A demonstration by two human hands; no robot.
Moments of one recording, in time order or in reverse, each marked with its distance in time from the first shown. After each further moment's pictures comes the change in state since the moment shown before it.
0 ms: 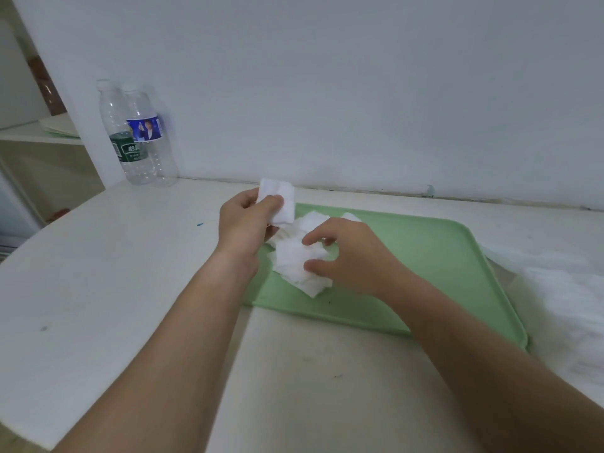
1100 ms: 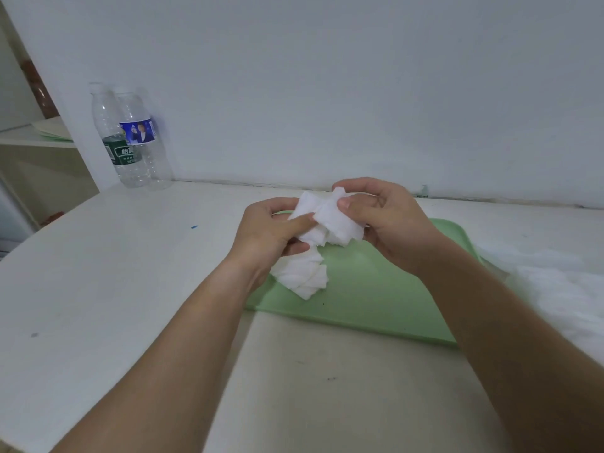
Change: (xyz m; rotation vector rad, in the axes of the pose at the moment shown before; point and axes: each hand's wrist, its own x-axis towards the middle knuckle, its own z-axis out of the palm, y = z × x) left_hand -0.013 -0.004 0.016 0.141 -0.291 -0.004; right_hand 0.003 0.004 -0.052 0.990 0.105 0.187
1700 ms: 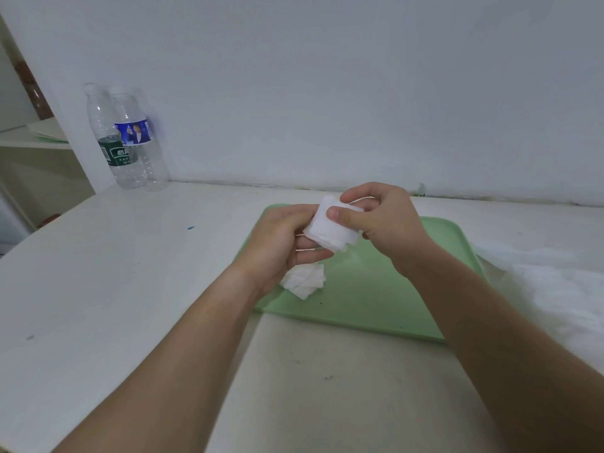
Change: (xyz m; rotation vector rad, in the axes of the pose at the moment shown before) left_hand -0.010 0.003 0.015 -0.147 -0.256 -0.048; right_hand 0.001 0.006 0.001 -0.274 0.238 -0.003
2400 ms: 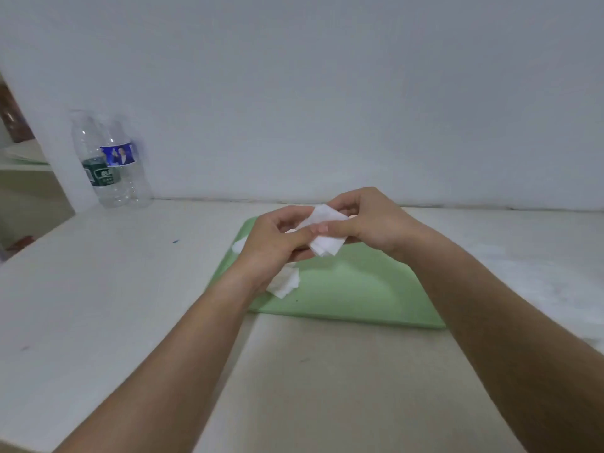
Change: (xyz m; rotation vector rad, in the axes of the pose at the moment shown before) left_hand -0.015 0.008 0.024 0.114 0.004 0.140; right_hand -0.029 -0.044 -0.033 -0.179 -0.257 -0.005
